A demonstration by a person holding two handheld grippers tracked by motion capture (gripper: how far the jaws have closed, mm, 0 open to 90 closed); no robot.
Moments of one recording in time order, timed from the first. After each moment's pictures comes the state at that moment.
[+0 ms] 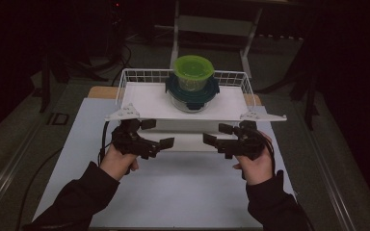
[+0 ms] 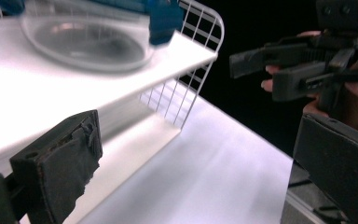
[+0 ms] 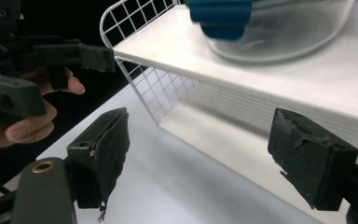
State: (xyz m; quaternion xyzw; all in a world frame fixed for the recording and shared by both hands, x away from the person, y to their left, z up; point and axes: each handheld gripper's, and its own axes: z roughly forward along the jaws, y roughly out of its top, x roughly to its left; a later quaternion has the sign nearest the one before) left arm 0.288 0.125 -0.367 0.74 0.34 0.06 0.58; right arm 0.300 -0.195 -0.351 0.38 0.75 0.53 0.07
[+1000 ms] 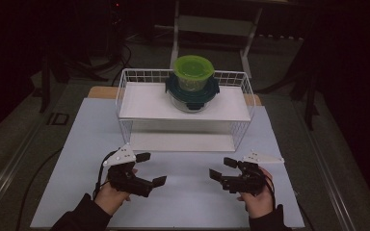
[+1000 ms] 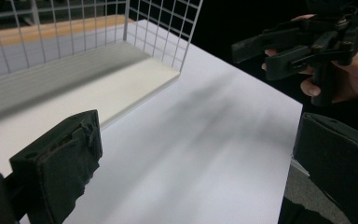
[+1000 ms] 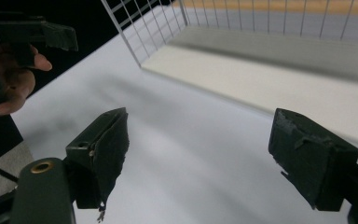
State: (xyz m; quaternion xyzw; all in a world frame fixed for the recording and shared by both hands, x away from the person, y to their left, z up) left arm 0.238 0.139 -0.448 0.77 0.32 0.06 0.55; right arm 0.256 -0.226 -0.448 0.39 0.76 0.51 0.07
